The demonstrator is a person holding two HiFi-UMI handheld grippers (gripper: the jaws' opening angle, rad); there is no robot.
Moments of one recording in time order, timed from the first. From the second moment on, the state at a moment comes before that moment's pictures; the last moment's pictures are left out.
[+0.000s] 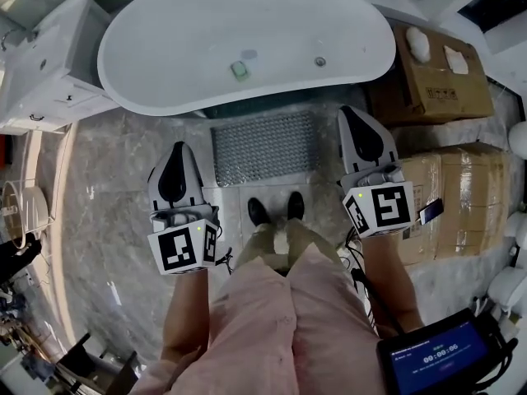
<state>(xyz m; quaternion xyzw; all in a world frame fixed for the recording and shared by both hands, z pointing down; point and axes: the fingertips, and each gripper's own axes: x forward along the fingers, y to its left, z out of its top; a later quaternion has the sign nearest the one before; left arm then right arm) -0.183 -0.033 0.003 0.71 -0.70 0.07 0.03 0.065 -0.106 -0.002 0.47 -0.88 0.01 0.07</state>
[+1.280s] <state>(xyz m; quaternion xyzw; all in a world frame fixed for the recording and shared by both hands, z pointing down) -0.210 -0.009 0.143 0.69 -0.70 0.15 0.12 0.094 -0.088 0.166 0.48 -0.85 0.12 0.16</state>
